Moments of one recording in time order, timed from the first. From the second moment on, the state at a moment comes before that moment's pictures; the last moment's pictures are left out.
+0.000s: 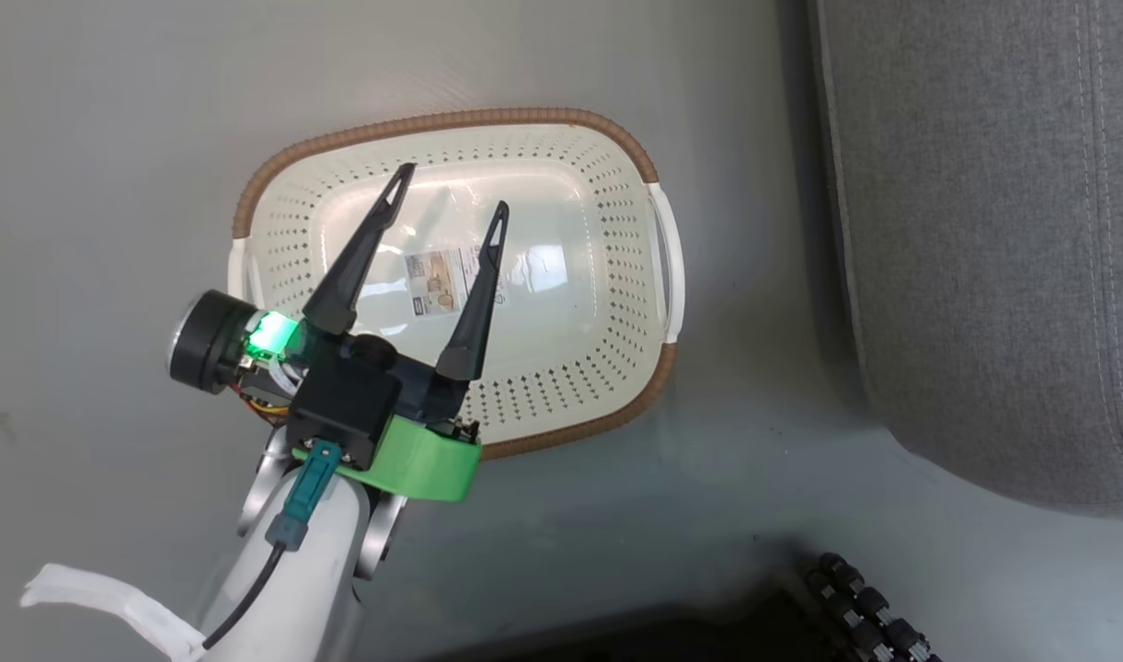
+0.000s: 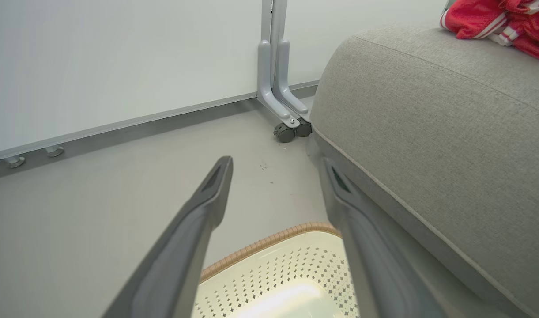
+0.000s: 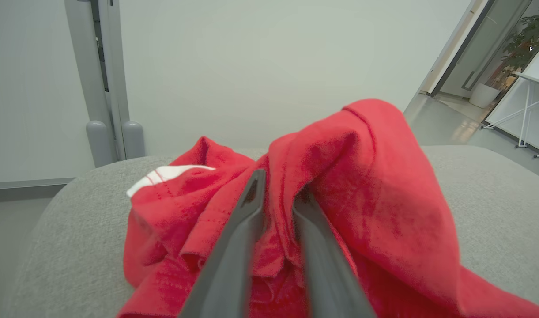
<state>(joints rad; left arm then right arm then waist) -0.40 0.15 -0.42 0.01 -0.04 -0.02 -0.26 -0.92 -0.58 -0.25 0.62 0.31 0.13 -0.26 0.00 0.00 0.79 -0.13</state>
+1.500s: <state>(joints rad) 0.16 0.05 -0.13 0.01 -0.16 0.05 -0.26 0.06 -0.10 0.11 0.06 0.12 0.13 -0.26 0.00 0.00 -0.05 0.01</state>
